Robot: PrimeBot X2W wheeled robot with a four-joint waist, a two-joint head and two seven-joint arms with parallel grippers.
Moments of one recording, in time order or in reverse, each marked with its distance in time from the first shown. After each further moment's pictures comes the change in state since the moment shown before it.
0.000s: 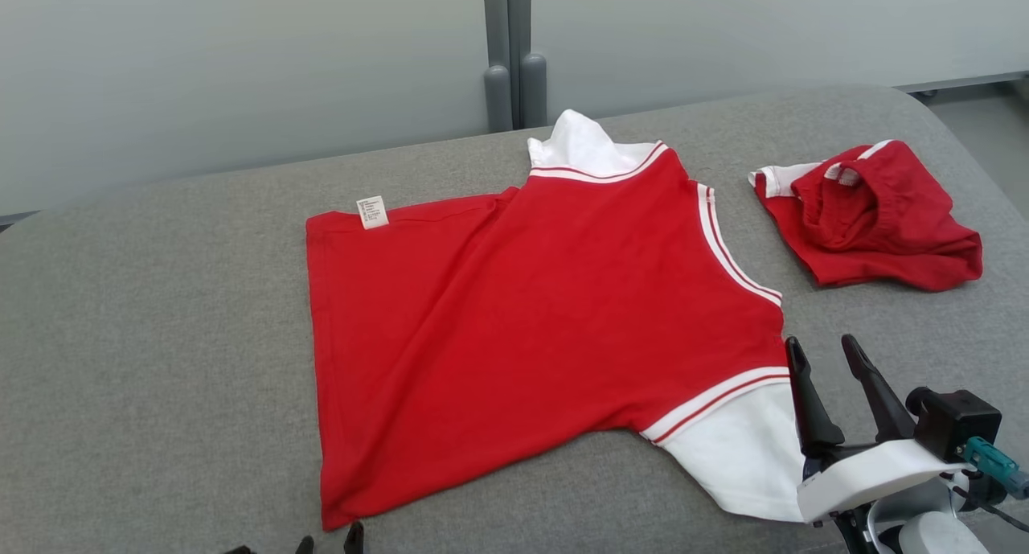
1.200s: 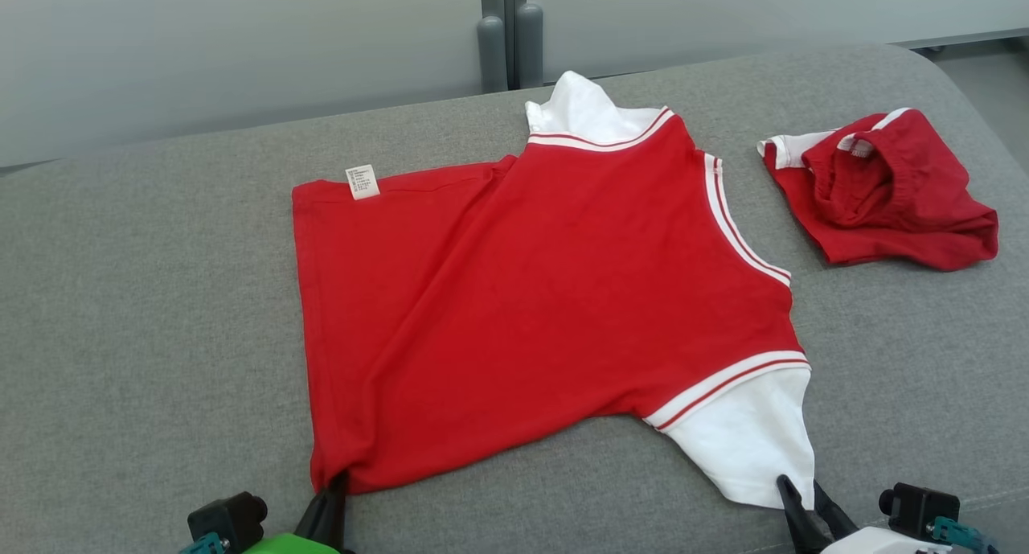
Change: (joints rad) left arm -0.140 -0.016 -0.005 0.068 -0.011 -0.035 -0.041; right arm 0.055 0.049 0.016 0.340 0.179 0.099 0.077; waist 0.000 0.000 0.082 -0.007
